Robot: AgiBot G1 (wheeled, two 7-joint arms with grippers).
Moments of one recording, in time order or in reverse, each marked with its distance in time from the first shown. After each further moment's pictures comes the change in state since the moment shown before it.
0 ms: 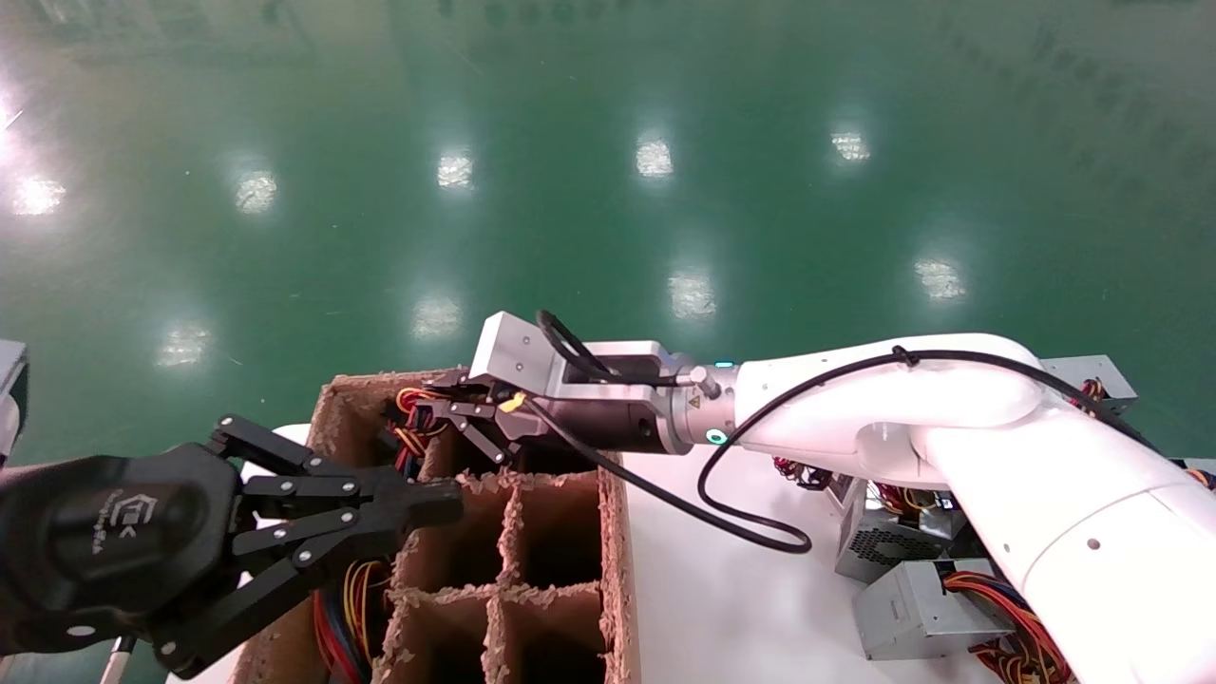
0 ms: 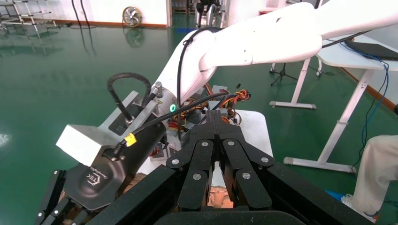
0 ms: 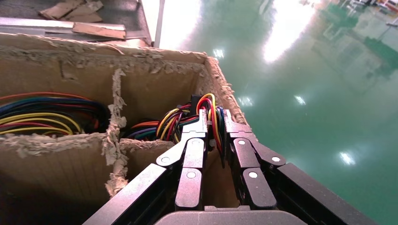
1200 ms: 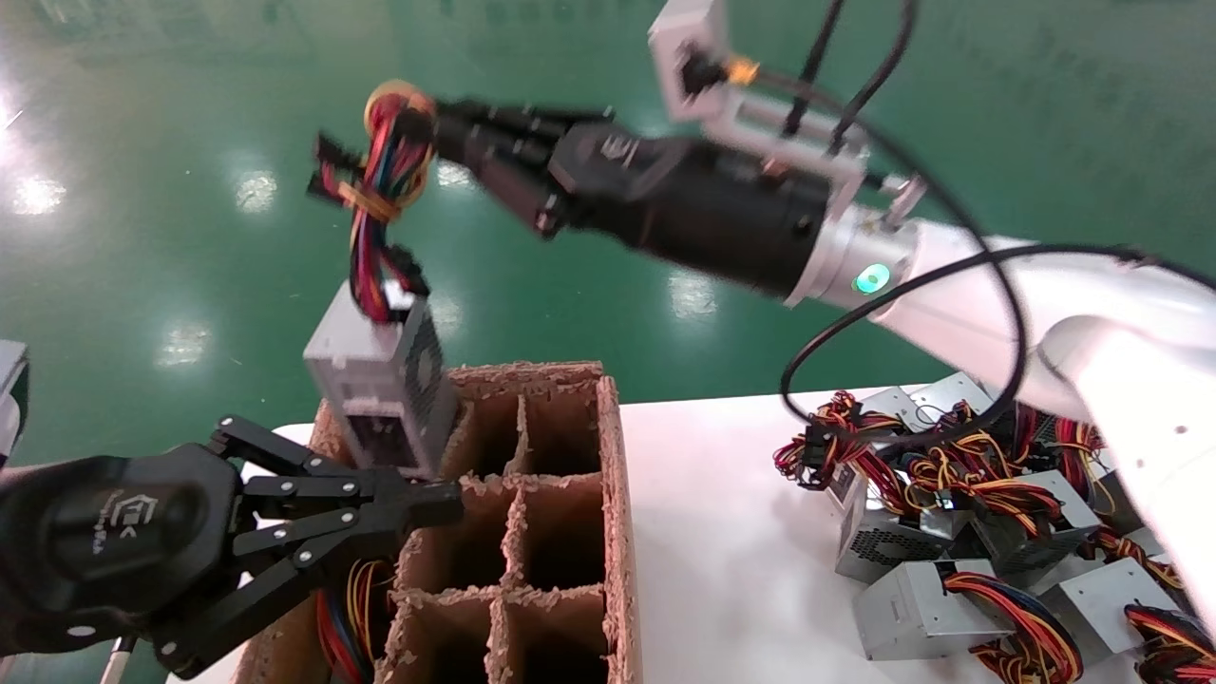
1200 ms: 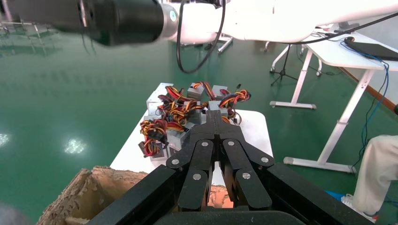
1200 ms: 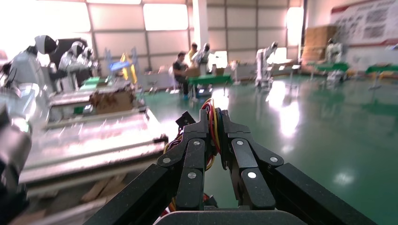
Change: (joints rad) left arm 0.000 0.000 0.000 0.000 0.000 0.000 0.000; right arm 0.105 0.097 0.197 -0.115 0.396 -0.316 0.177
